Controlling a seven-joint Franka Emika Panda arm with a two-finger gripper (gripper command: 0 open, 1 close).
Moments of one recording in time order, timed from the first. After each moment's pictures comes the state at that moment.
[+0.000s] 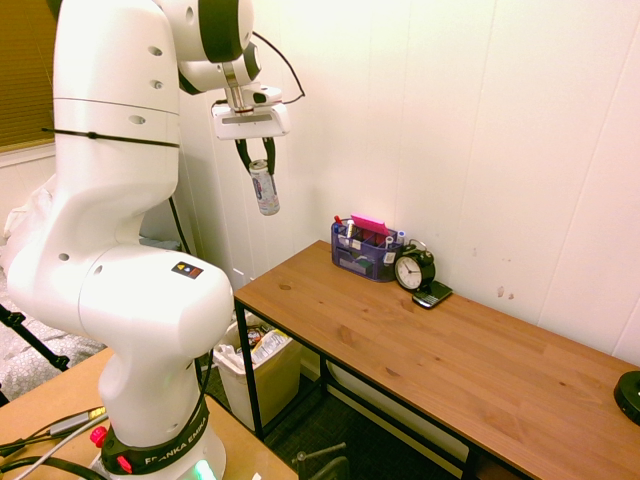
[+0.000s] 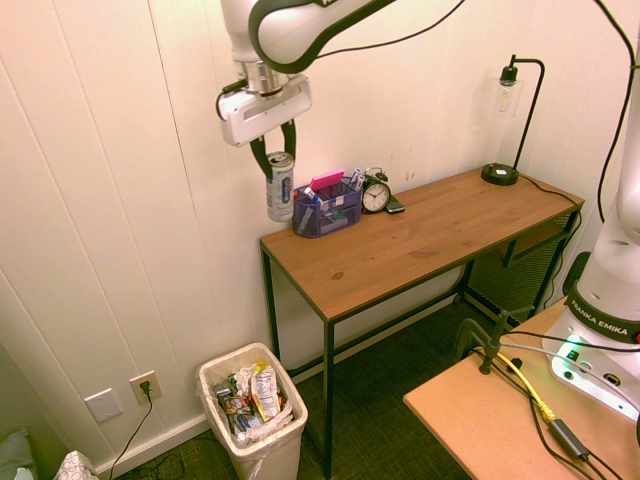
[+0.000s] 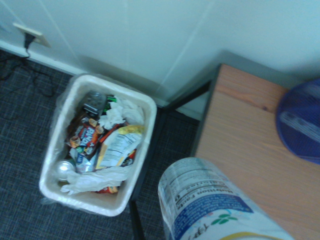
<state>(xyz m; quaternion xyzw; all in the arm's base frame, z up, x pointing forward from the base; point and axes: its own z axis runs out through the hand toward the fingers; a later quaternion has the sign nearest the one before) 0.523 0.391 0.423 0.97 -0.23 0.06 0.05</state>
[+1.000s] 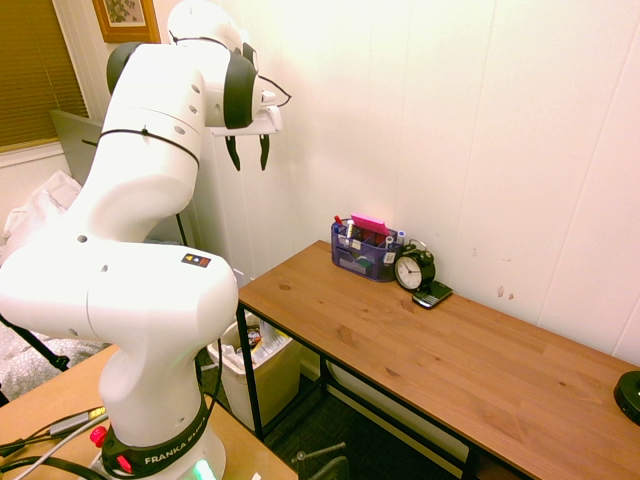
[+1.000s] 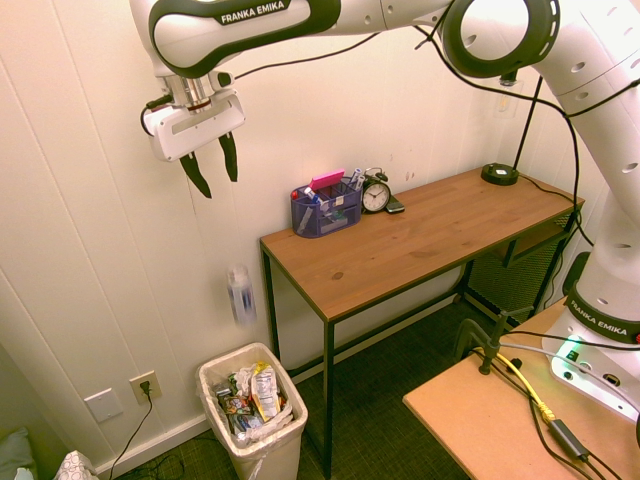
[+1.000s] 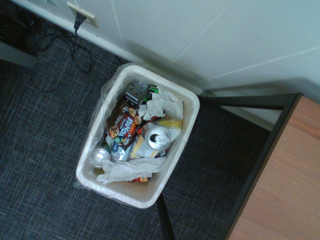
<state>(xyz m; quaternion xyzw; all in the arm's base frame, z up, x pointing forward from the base) 0.583 0.454 0.410 0.98 -0.20 0.00 0.07</state>
